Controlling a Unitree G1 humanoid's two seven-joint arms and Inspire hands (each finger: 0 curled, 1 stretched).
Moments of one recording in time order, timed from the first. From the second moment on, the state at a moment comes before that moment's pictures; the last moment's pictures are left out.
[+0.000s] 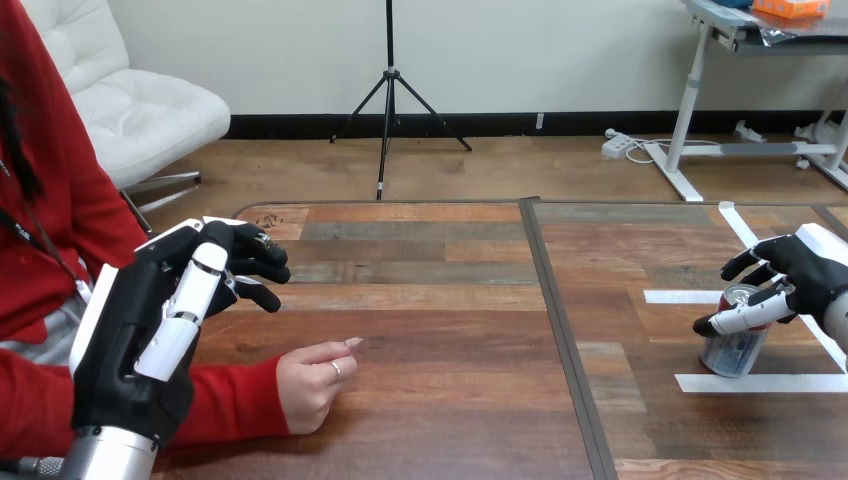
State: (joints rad) left arm 0.24 0.18 0.18 -0.24 -0.31 -0.15 -0.30; right arm -0.74 -0.64 0.18 1.27 -0.43 -0.16 0.07
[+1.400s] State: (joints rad) left arm 0.24 0.18 0.19 -0.24 -0.31 -0.15 -0.30; right arm -0.74 -0.64 0.20 1.27 -0.45 -0.10 0.15
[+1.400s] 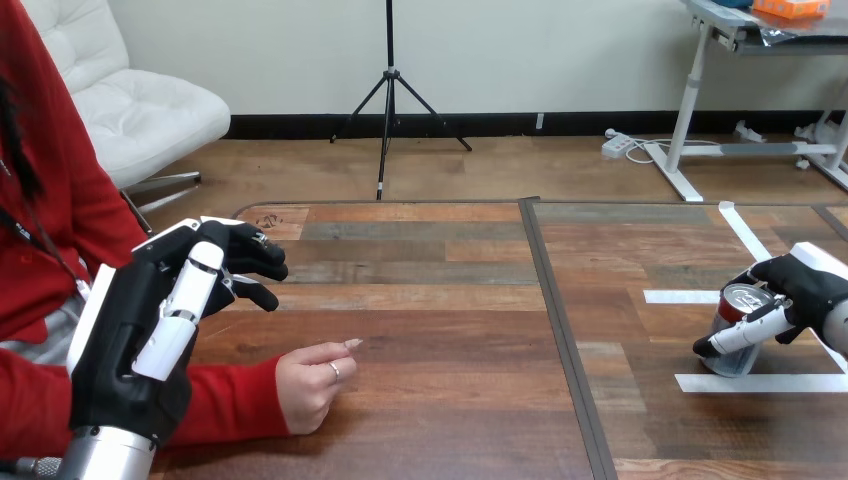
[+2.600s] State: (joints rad) left arm 0.24 0.18 0.19 -0.24 -0.31 -0.15 -0.28; right arm -0.74 -0.64 0.21 1.27 -0.49 -0.13 0.13
